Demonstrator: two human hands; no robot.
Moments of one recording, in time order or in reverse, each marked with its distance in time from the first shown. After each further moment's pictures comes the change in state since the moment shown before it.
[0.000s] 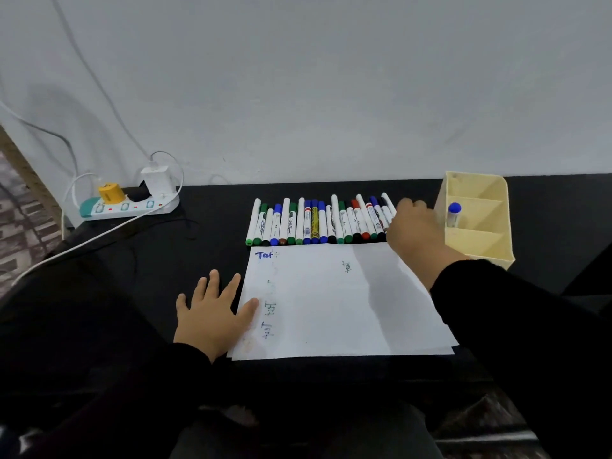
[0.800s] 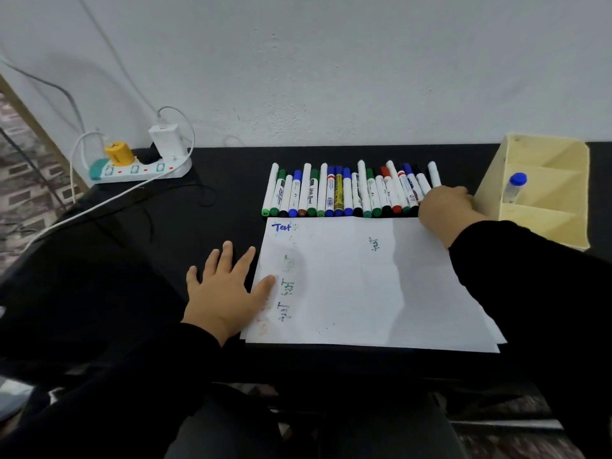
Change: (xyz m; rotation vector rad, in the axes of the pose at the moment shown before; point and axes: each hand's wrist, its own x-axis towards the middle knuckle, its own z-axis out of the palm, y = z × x) left_hand 0.001 0.000 -0.003 -0.016 -0.025 0.000; right_hand 0.048 -0.015 0.037 -0.503 -0.426 0.082
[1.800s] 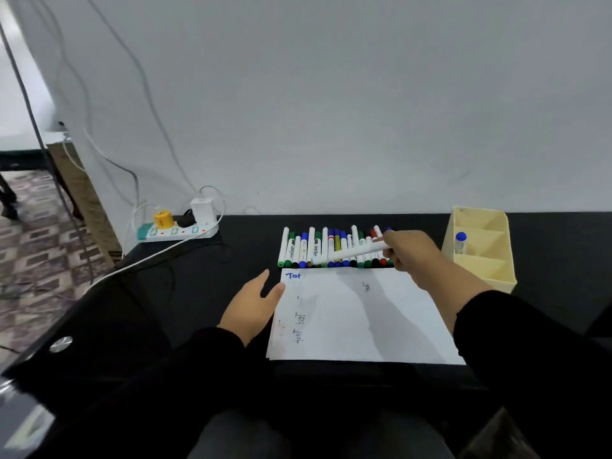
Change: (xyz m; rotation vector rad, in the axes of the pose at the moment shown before) left_hand -0.024 0.006 -0.048 -0.625 0.048 0.079; right_hand -0.134 0.030 -0.034 1.732 -0.007 -0.231
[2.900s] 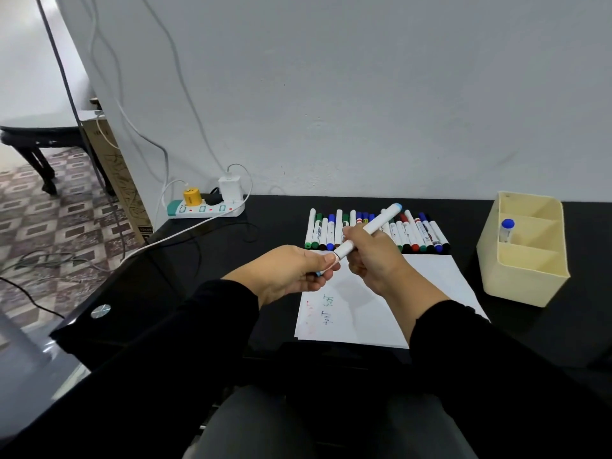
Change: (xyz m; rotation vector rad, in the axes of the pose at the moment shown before) left_hand -0.018 0.040 -0.038 -0.656 -0.439 -0.045; right_hand -0.033 0.014 0.098 0.409 -0.292 -0.019
